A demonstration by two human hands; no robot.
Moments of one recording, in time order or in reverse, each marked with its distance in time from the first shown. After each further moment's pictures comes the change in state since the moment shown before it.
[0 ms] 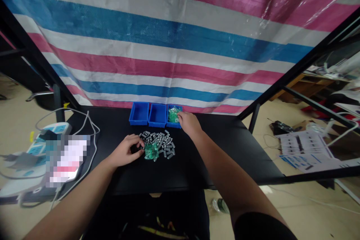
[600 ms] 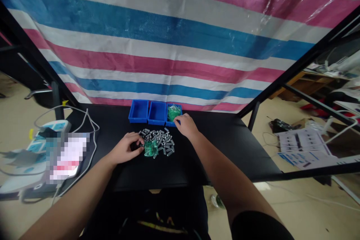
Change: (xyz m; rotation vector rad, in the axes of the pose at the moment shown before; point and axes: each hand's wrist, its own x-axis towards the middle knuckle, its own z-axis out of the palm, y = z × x) left_hand 0.000 0.001 -0.001 -0.004 0.000 0.005; right_hand -0.015 0.004 0.026 0.071 -0.058 -0.085
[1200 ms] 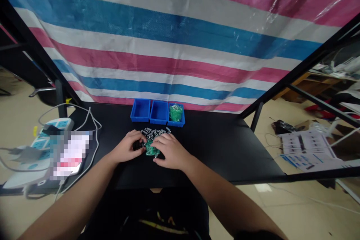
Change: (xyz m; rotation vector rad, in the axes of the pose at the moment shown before) left_hand 0.001 0.000 0.000 0.018 -0.025 0.002; right_hand -0.064 -0.110 -0.018 0.228 -0.204 -0.405
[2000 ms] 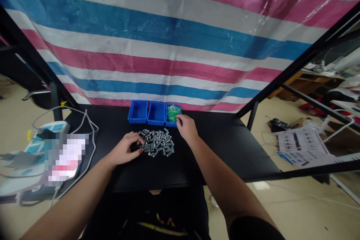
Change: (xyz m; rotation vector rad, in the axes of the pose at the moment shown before) left_hand 0.000 -0.003 0.003 -0.011 0.019 0.006; right_hand 0.006 0.109 -0.012 0.041 0.560 0.488
